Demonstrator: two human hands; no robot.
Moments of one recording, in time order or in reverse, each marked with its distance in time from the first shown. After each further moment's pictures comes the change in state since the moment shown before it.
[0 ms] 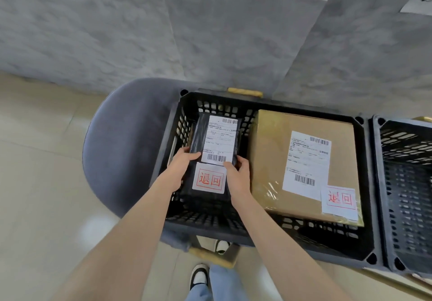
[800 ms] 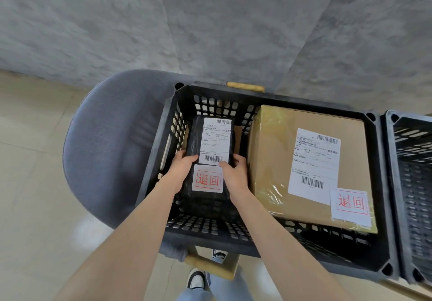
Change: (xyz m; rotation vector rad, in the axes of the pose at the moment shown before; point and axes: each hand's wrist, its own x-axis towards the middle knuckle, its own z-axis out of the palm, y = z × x) left_hand 0.035 -0.019 0.010 0.042 0.069 -0.005; right_hand 0.034 0.013 0.005 -0.121 -0.029 0.027
